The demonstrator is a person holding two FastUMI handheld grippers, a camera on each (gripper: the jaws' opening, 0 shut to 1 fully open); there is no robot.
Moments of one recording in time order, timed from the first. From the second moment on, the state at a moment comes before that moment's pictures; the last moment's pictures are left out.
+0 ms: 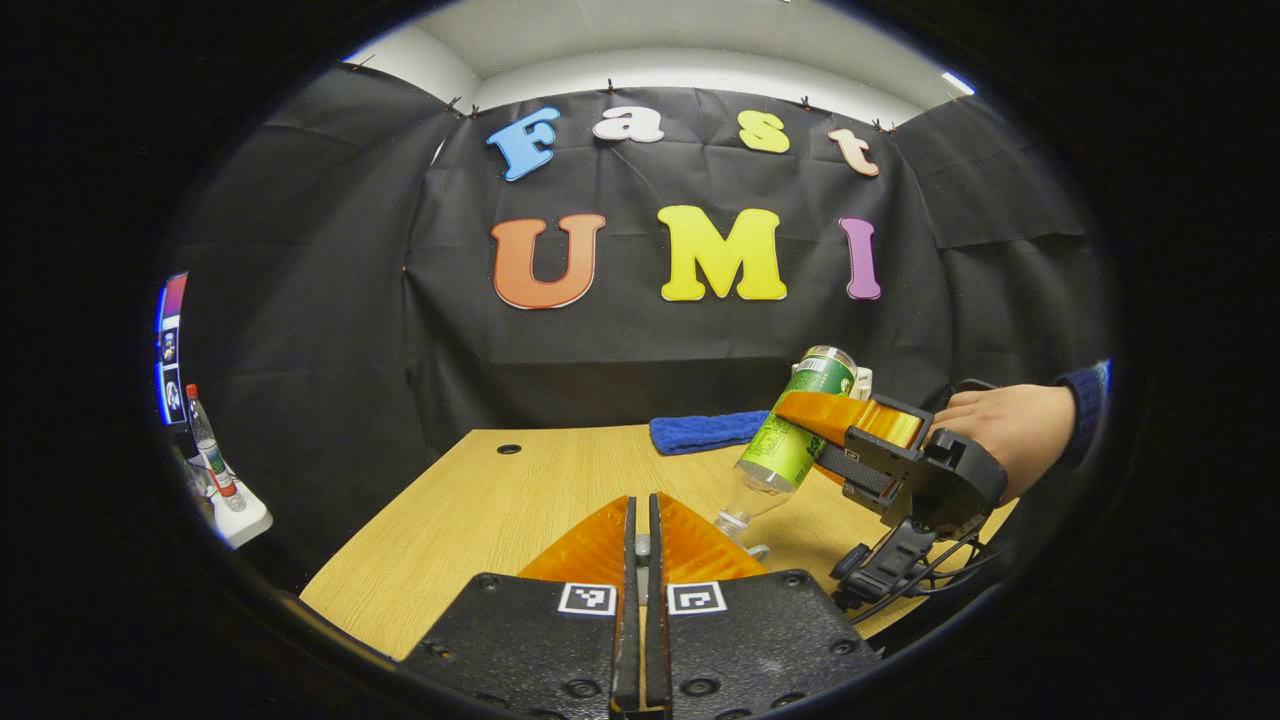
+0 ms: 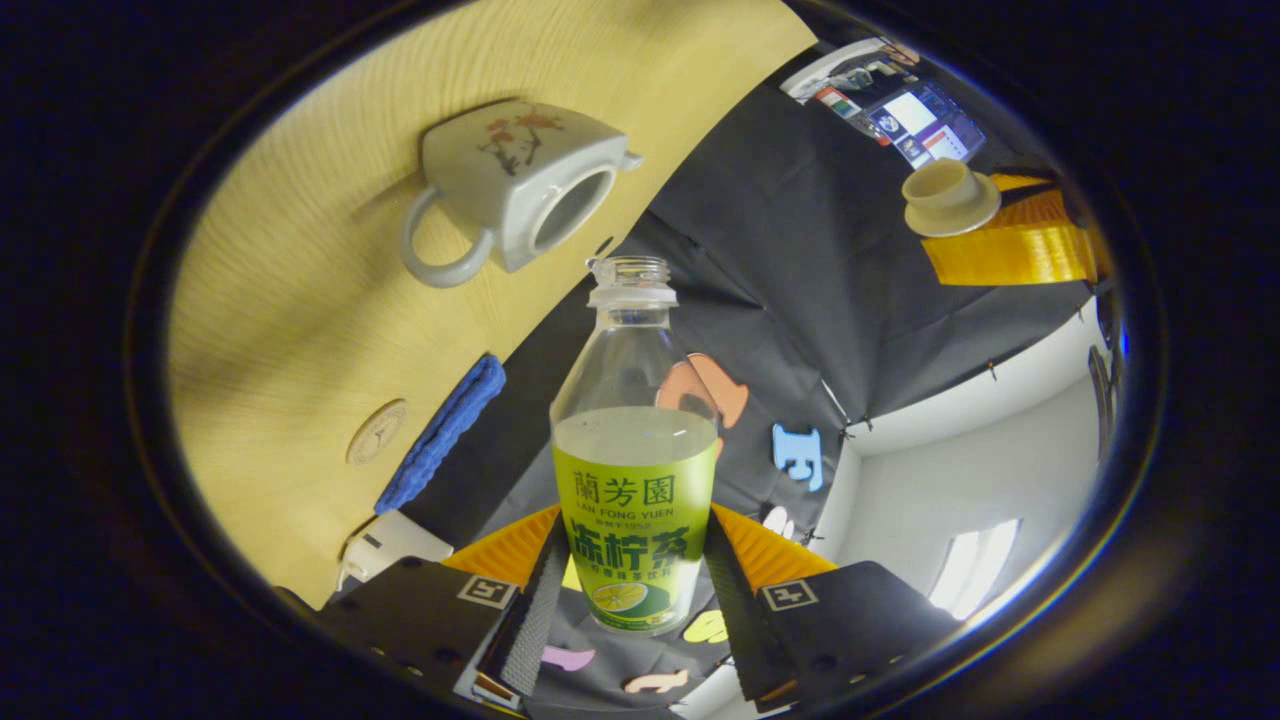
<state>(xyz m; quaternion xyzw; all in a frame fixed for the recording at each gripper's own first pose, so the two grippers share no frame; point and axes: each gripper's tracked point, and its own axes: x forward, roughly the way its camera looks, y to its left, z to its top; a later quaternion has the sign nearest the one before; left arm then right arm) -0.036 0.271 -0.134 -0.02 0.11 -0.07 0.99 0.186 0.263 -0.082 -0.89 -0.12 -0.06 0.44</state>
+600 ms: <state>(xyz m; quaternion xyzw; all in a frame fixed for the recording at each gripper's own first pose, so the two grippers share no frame) -0.031 0.270 -0.143 -0.05 0.12 -0.06 0.99 0.223 0.160 -0.106 -0.60 0.05 -0.03 0.80</state>
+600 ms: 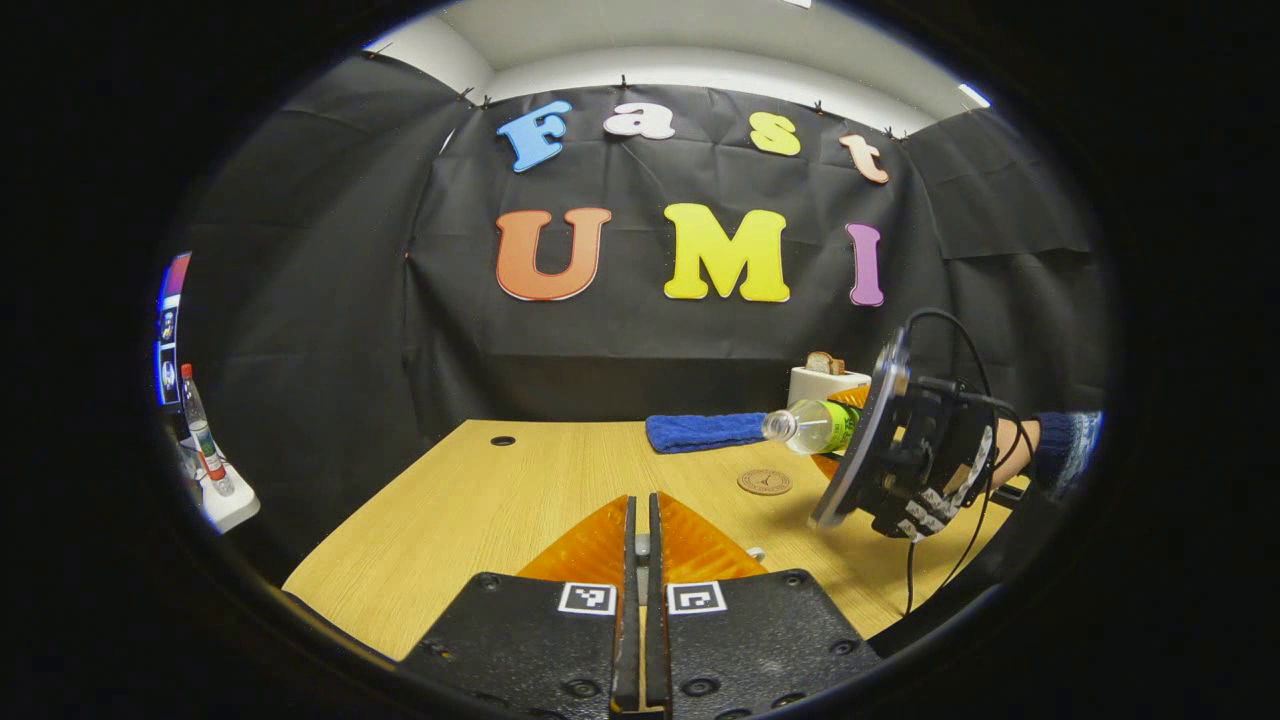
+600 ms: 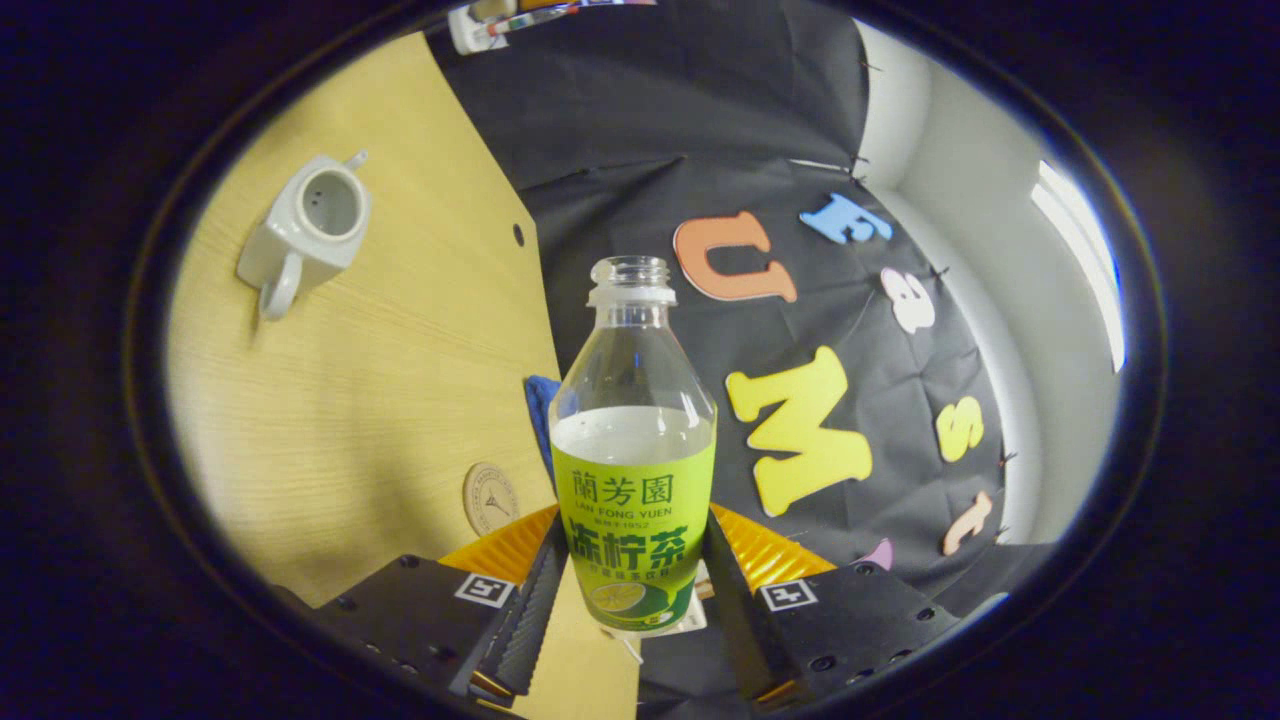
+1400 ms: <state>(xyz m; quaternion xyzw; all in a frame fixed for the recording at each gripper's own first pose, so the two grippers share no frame) -0.027 0.255 -0.147 -0.04 0.12 -0.07 0.99 0.286 0.141 -0.110 -0.18 0.11 -0.02 0.98</state>
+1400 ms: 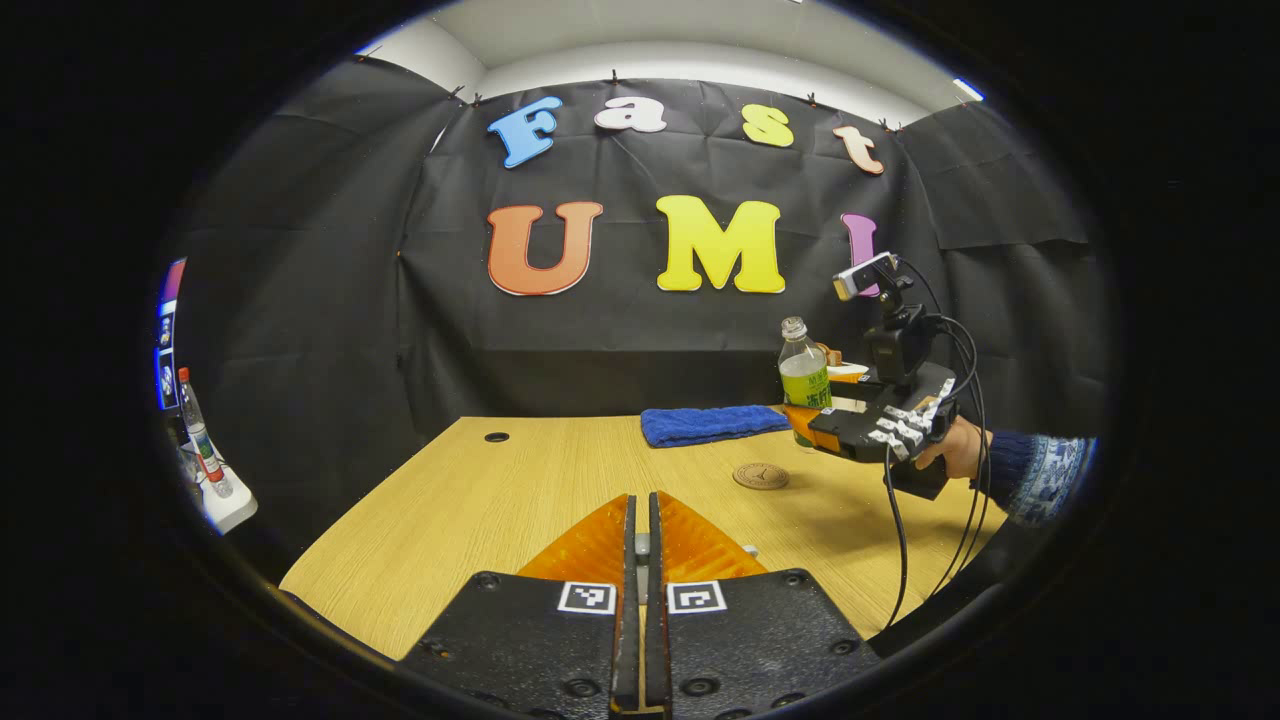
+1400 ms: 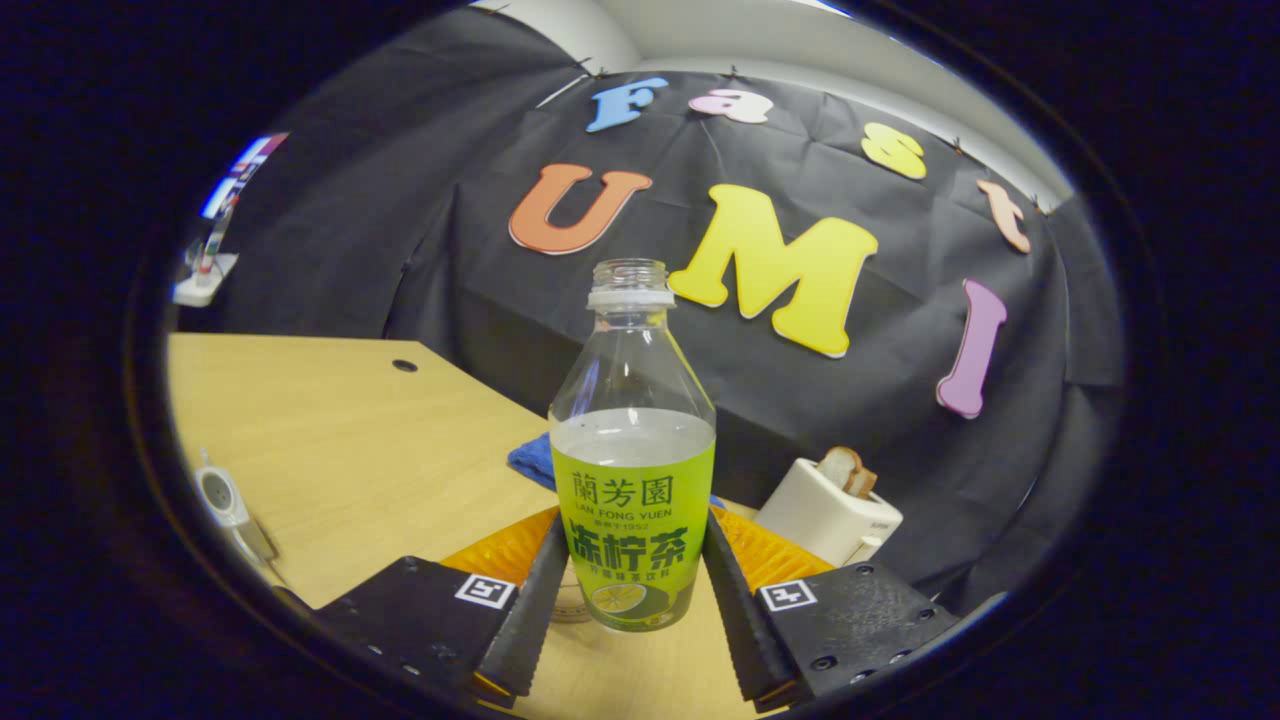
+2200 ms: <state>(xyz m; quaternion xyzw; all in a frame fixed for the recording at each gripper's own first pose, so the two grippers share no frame) -0.021 0.261 -0.161 -0.03 0.13 -0.06 0.99 0.347 0.148 -0.175 -0.01 0.17 0.00 0.98</state>
